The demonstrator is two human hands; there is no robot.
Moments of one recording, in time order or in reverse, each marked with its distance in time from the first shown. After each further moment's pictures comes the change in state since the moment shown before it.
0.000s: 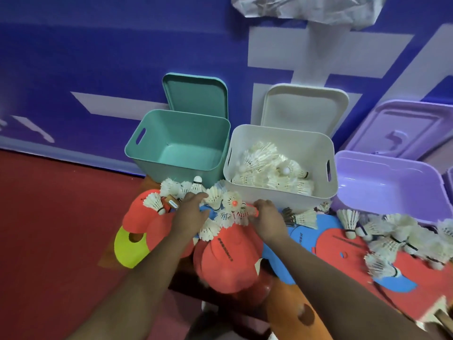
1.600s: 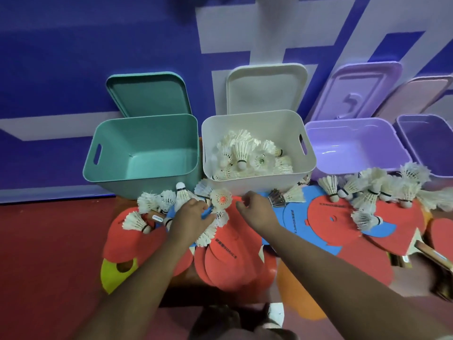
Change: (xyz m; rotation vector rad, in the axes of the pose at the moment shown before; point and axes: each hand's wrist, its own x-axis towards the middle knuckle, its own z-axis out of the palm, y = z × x) left_hand 0.025 -0.005 0.012 0.185 -0.196 0.300; right_hand -0.006 -0.024 0.010 0.200 0.157 0.235
